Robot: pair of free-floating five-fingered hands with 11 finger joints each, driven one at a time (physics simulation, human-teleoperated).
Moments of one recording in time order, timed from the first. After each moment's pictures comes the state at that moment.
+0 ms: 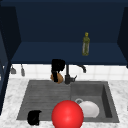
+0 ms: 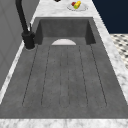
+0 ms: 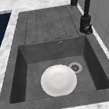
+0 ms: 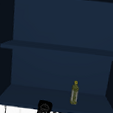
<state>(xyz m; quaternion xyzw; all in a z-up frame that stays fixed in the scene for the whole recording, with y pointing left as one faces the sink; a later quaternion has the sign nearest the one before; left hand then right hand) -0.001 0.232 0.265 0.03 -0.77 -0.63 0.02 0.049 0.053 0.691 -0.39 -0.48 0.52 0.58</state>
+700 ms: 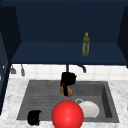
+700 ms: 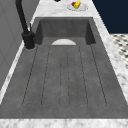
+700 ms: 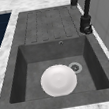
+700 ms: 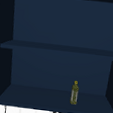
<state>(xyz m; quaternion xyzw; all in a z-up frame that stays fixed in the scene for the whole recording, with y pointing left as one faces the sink) -0.001 0.232 0.265 0.03 -0.77 -0.63 0.02 -0.010 -0.006 0.646 -0.38 -0.48 0.53 0.59</state>
